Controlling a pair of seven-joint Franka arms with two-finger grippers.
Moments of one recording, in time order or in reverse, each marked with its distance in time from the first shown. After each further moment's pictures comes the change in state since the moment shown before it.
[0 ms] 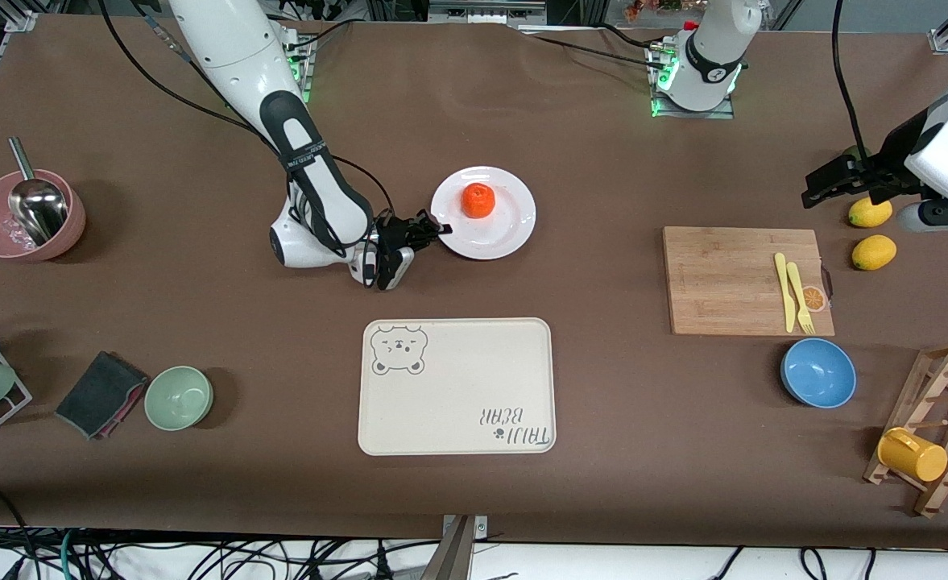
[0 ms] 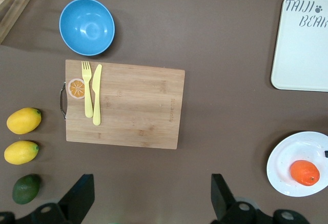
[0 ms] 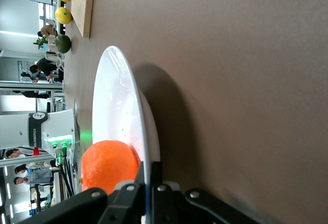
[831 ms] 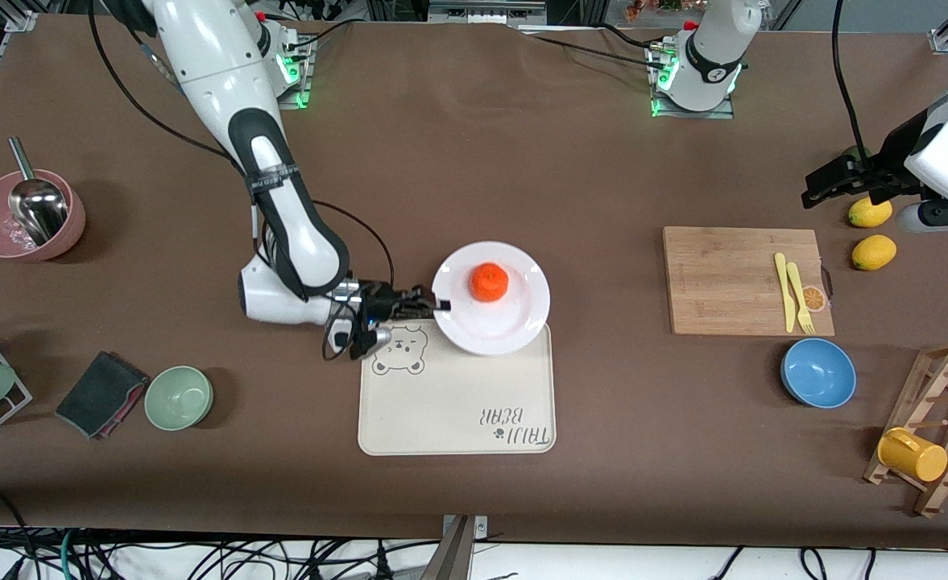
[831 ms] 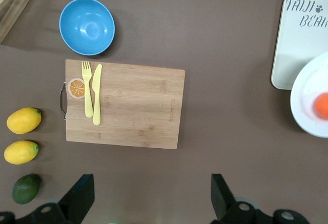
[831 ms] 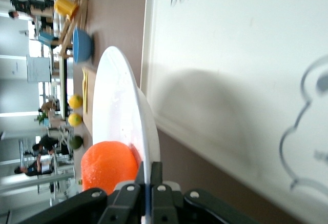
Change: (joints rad) left arm 0.000 0.001 0.000 0.000 0.000 0.000 0.000; right arm -0.053 0.179 -0.089 0.501 0.000 0.029 0.437
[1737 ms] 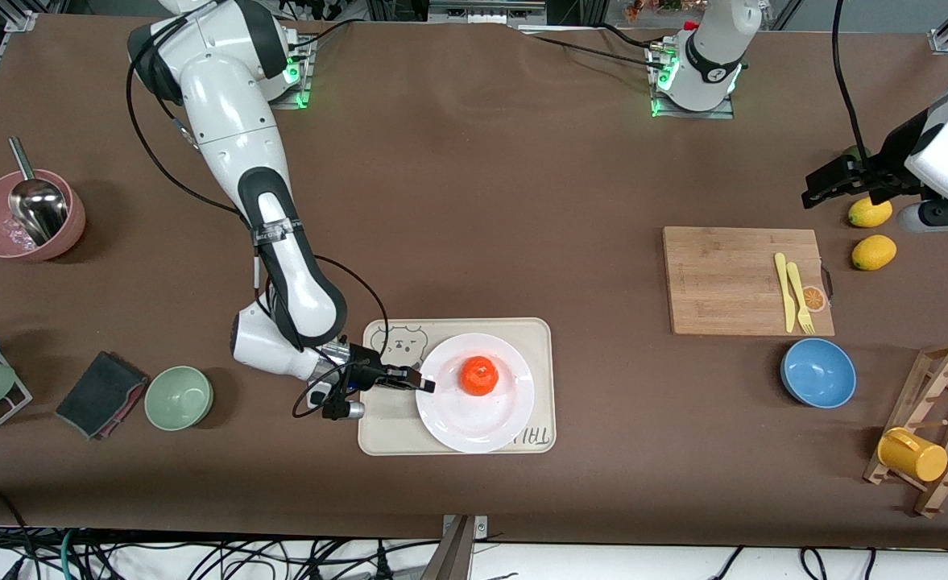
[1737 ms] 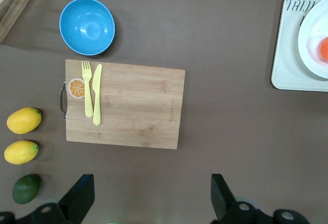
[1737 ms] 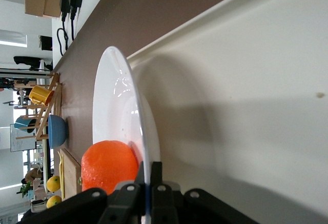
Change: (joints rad) left arm 0.000 0.000 0.000 0.000 0.000 0.000 0.000; right arm -0.054 0.260 0.001 0.344 0.000 0.164 0.174
